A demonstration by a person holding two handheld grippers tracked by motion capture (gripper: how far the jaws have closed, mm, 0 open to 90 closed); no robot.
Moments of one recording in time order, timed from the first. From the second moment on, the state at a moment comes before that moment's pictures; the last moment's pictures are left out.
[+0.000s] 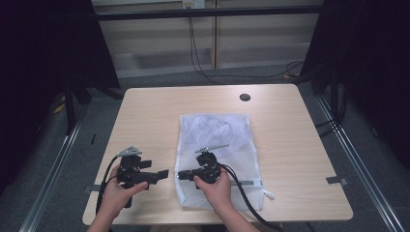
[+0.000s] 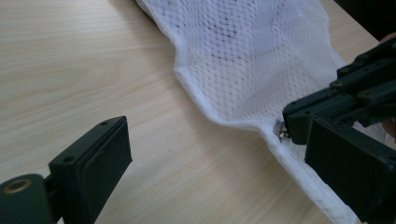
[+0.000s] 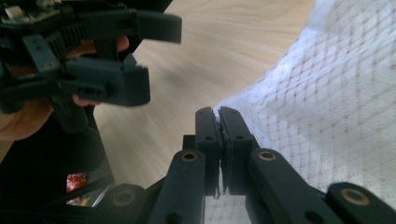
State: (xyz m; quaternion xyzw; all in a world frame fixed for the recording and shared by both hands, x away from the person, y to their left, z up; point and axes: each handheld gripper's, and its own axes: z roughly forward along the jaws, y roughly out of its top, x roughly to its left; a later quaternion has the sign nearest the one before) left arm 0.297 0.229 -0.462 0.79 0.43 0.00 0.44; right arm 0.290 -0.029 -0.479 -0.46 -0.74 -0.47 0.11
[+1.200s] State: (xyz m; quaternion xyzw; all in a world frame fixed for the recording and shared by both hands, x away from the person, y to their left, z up) left arm 0.292 0.196 -0.472 0.80 0.40 -0.08 0.44; right arm 0.288 -0.042 -0.465 -0.46 -0.72 -0.50 0.11
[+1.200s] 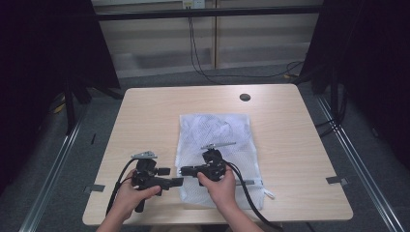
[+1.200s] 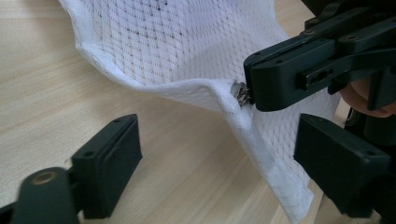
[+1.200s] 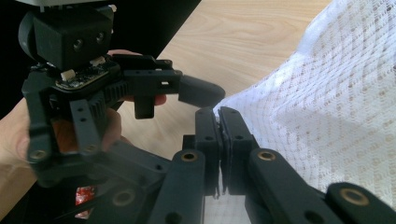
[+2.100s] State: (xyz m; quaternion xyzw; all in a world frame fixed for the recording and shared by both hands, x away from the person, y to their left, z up) left arm 0.299 0.186 -0.475 0.79 0.39 -0.13 0.46; right arm 0.287 -0.046 -0.462 -0.46 -0.72 -0.51 0.12
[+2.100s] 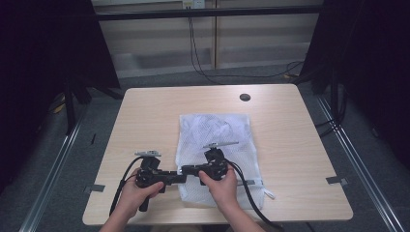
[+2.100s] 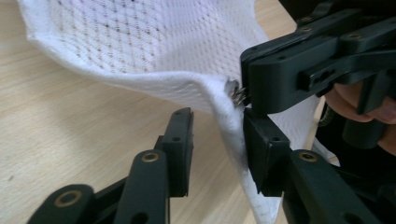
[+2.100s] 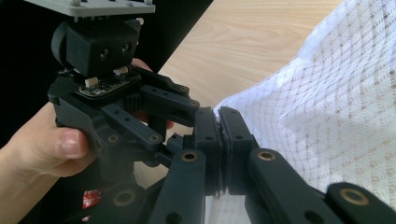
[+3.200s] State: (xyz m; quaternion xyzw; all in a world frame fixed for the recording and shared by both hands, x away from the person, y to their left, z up) left arm 0.299 0.198 -0.467 0.77 0.40 -0.17 0.46; right arm 0.288 -0.065 -0.462 -0.46 -0.72 -0.50 0.12
